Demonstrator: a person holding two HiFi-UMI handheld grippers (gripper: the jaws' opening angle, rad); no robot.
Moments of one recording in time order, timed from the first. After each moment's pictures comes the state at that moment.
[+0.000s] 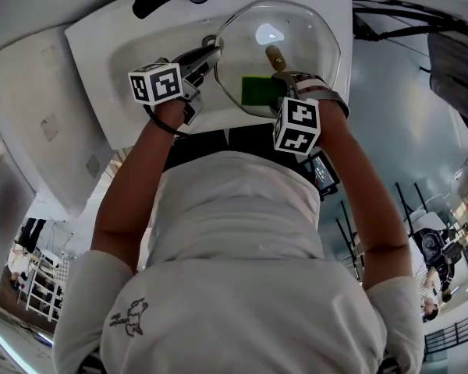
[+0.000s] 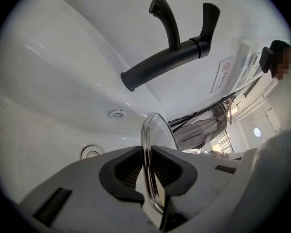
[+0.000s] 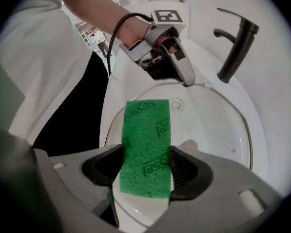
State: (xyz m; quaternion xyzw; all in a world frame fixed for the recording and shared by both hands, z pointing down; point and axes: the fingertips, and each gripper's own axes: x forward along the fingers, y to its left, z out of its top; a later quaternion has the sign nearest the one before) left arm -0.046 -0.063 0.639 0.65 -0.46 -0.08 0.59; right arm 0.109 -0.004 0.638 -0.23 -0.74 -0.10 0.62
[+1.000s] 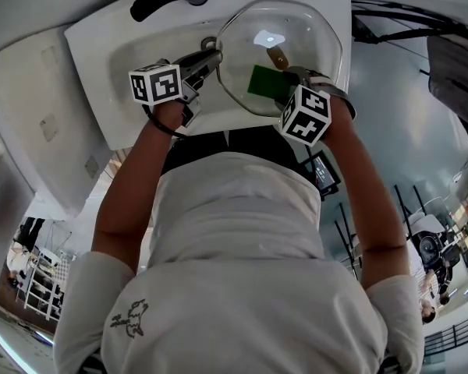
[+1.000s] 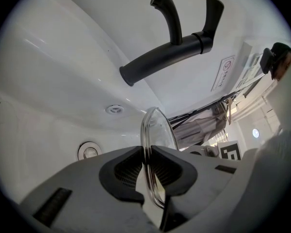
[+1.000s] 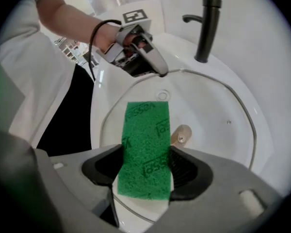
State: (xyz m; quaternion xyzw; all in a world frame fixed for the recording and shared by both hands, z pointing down) left arm -0.038 -0.061 0.640 0.66 -0.45 -0.08 0.60; right arm 0.121 -0.033 0.643 -0.17 -0.75 -0.01 0.64
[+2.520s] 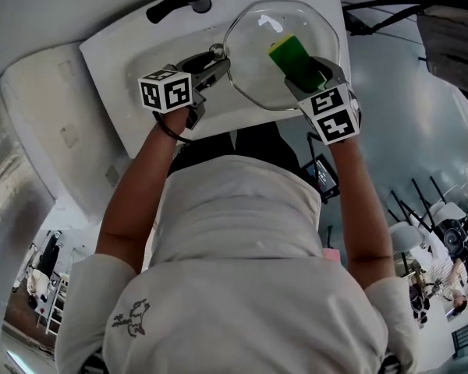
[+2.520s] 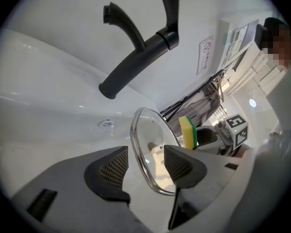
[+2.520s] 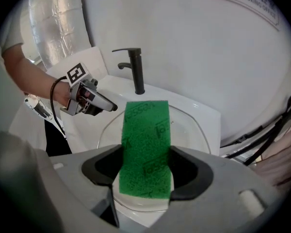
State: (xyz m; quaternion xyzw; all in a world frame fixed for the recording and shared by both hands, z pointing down) left arm -0.042 -0.037 0.607 0.73 -0.44 0.01 0.53; right arm 0.107 -0.075 0.561 0.15 -0.83 0.12 0.52
